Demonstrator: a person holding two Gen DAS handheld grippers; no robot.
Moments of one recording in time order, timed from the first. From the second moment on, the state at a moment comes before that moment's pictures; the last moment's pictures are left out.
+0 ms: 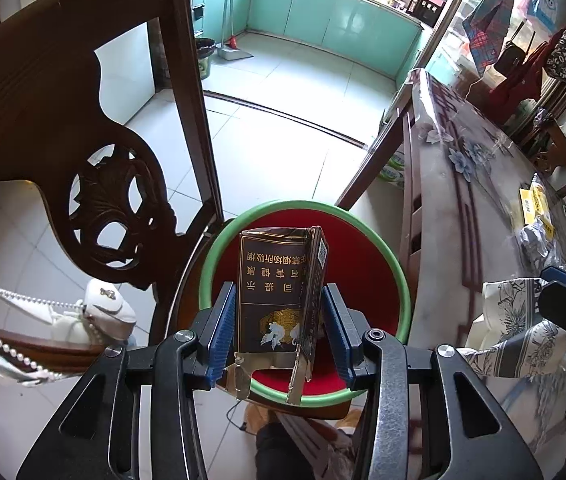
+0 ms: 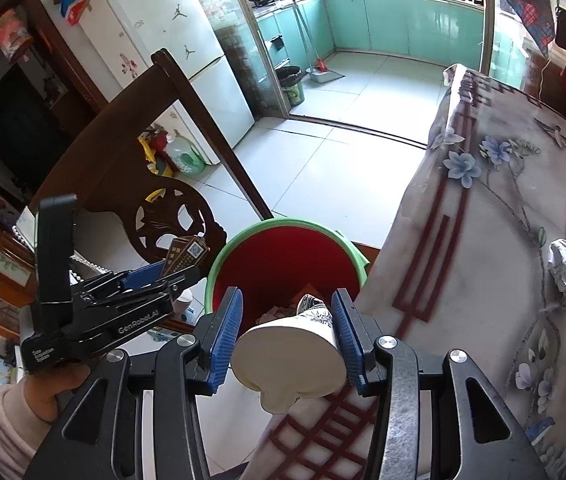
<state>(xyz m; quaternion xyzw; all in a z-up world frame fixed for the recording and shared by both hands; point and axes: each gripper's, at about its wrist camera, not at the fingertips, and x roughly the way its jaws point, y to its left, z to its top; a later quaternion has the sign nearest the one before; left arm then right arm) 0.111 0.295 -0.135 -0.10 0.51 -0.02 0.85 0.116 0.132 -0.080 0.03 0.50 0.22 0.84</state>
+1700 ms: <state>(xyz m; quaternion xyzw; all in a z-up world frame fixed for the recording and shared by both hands) 0.113 0.278 -0.151 -0.07 0.53 -0.04 0.84 0.125 0.113 -0.080 0.03 0.48 0.20 0.85</state>
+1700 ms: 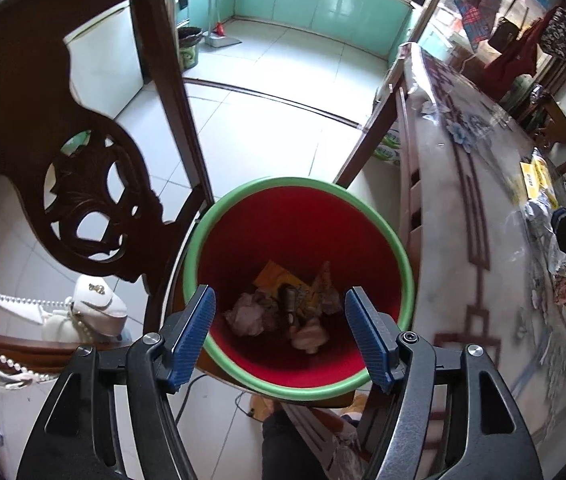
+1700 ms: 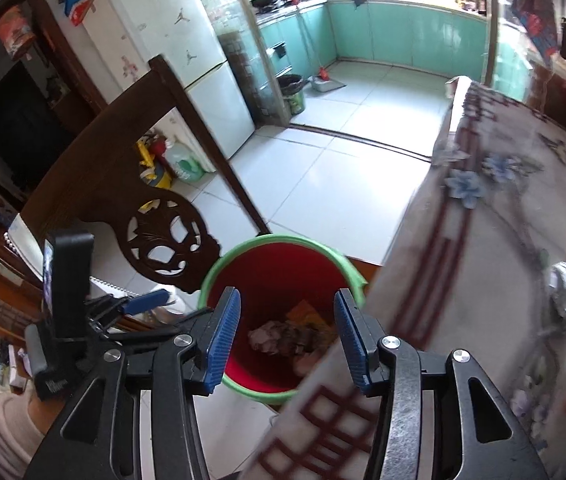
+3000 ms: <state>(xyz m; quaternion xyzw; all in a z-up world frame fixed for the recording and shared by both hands) 0.079 -0.036 -0.109 -0.05 0.54 -0.14 0.83 0.090 -0.261 -0.165 0.11 0.55 0.11 0.82</state>
